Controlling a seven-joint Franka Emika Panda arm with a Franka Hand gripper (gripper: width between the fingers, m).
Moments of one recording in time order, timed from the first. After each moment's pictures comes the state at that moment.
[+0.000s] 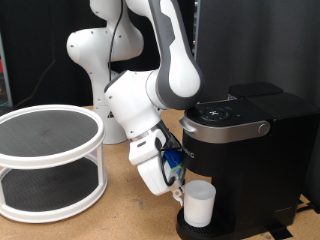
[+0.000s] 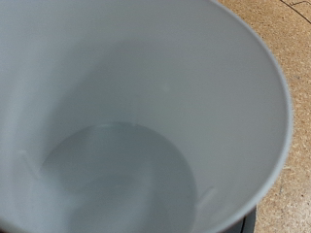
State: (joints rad) arm 0.21 0.20 -0.05 -2.48 1.66 2.77 -1.70
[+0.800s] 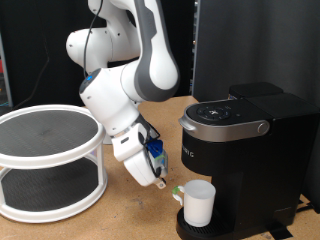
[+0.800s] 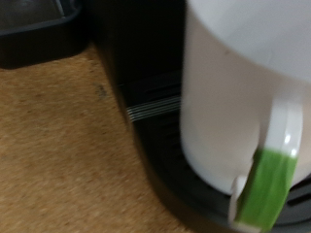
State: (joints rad) arm 0.14 0.08 -0.13 -2.63 1.32 2.55 -1.63
